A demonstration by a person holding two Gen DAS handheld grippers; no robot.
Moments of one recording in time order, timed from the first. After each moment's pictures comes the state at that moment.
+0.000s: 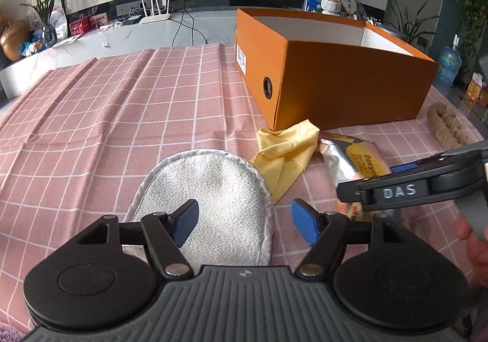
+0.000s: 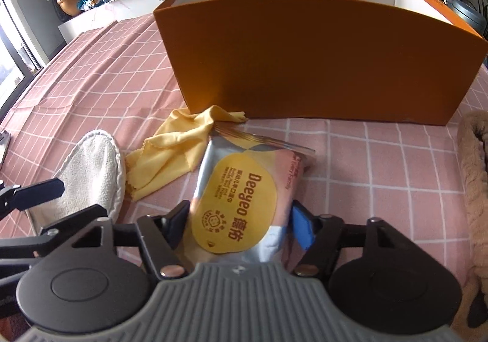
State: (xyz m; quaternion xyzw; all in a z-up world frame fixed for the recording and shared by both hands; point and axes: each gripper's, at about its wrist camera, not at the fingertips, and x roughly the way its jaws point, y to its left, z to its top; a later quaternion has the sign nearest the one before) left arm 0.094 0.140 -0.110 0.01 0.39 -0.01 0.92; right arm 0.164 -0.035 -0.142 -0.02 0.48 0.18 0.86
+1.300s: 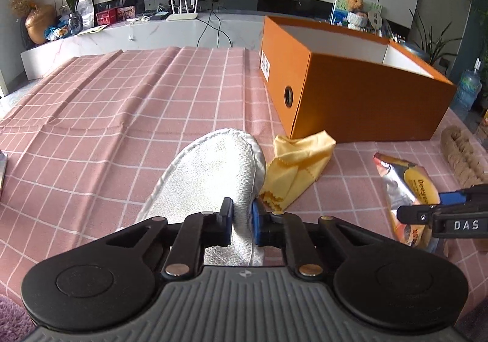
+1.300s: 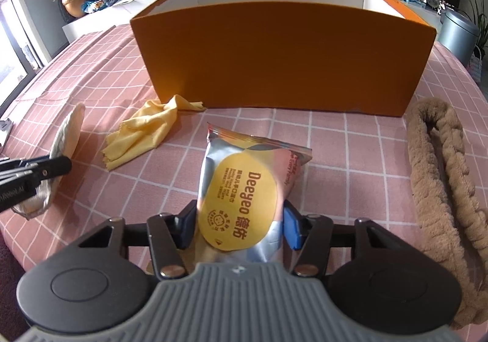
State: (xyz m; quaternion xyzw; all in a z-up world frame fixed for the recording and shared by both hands) left arm 0.085 0.144 -0.098 -0.04 0.37 0.03 0.93; right arm 0.141 -0.084 -0.135 -0.02 0.46 0.19 0.87
